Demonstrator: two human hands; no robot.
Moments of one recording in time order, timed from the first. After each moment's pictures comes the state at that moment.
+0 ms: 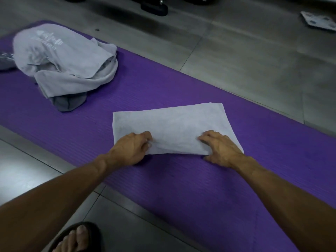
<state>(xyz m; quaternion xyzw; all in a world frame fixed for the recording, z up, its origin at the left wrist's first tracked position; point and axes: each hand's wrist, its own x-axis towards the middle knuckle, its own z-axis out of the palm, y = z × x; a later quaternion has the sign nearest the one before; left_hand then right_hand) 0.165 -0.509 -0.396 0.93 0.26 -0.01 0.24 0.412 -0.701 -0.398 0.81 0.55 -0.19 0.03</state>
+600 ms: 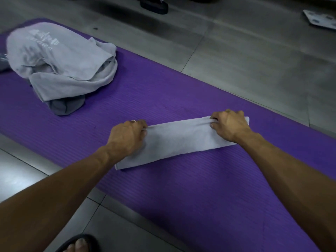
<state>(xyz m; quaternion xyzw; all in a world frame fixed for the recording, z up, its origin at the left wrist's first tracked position) 0.189 -0.472 -0.390 0.93 0.35 0.01 0.12 0.454 -0.638 -0.362 0.87 0.49 -0.05 0.07</state>
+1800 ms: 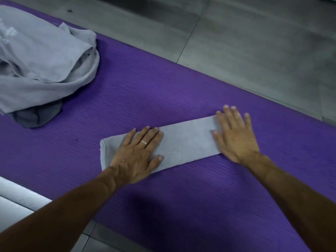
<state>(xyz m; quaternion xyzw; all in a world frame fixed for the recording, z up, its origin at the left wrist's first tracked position) 0.207 -0.471 -0.466 0.99 0.16 -0.04 0.04 0.467 -0.659 -0.427 0.88 0.47 -0.05 0.09</state>
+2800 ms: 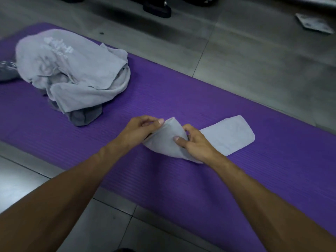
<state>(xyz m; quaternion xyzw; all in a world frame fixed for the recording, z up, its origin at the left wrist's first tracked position) 0.160 -0.406 -0.382 0.67 0.30 0.14 0.66 0.290 -0.561 -0.372 0.79 0.33 -0.36 -0.37</state>
